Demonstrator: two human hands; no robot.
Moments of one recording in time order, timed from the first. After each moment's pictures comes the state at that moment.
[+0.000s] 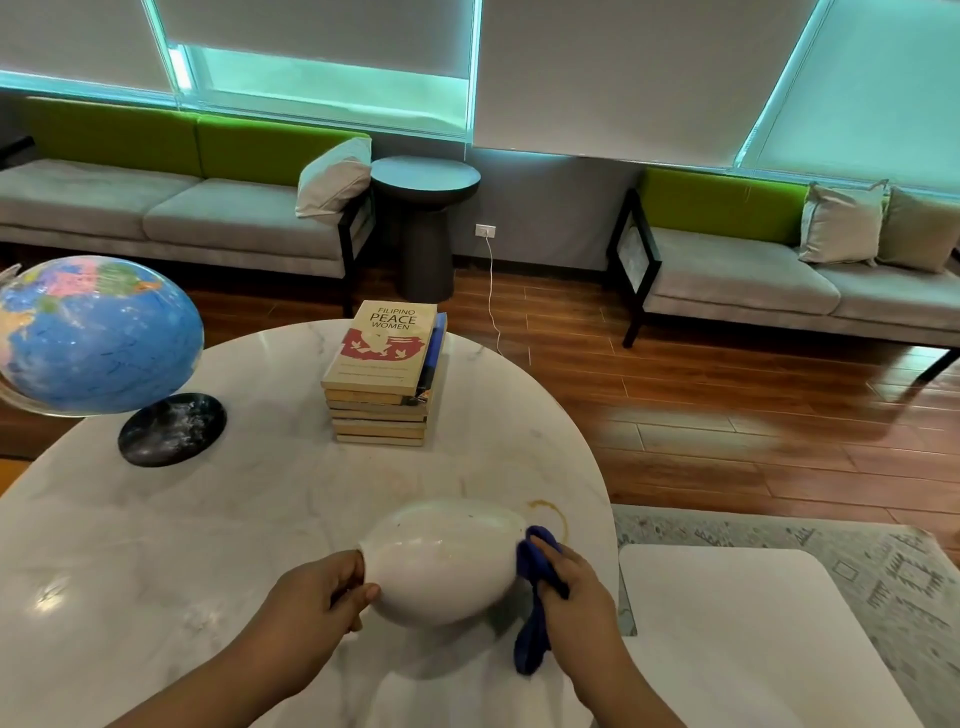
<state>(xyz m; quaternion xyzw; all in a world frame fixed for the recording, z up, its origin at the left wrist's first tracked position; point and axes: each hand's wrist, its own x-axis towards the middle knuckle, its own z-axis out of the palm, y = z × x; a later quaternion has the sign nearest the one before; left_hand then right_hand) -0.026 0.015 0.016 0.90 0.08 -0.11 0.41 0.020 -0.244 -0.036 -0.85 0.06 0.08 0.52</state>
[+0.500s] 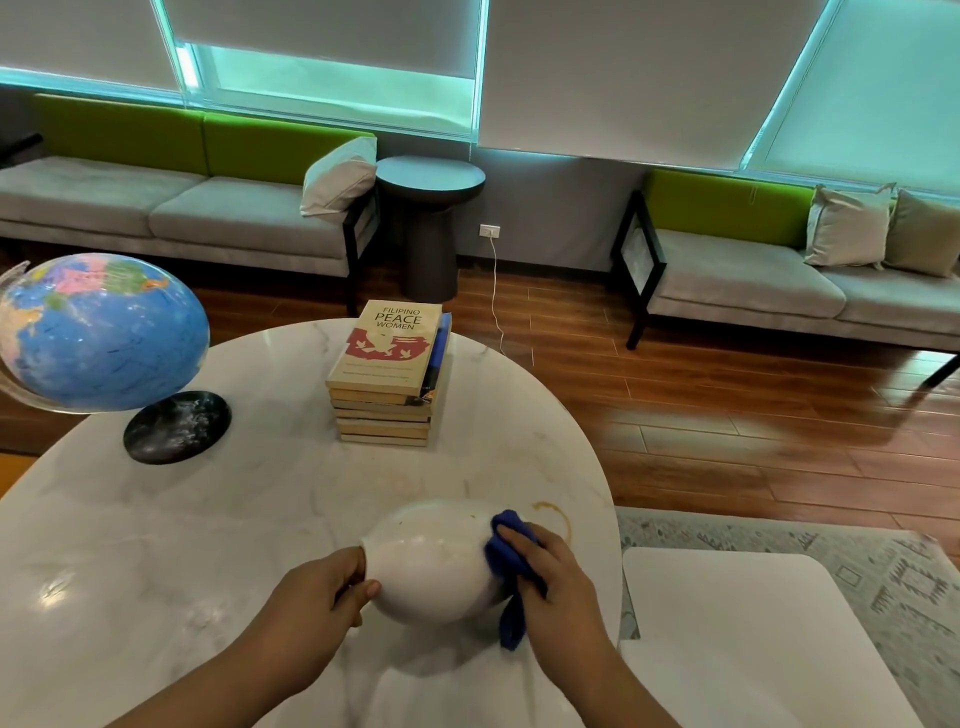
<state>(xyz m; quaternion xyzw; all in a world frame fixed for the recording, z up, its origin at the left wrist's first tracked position) -0.025 0.019 0.012 0.92 0.07 -0.10 0.38 0.021 -0.228 -0.024 -0.86 -0.05 0.07 0.50</state>
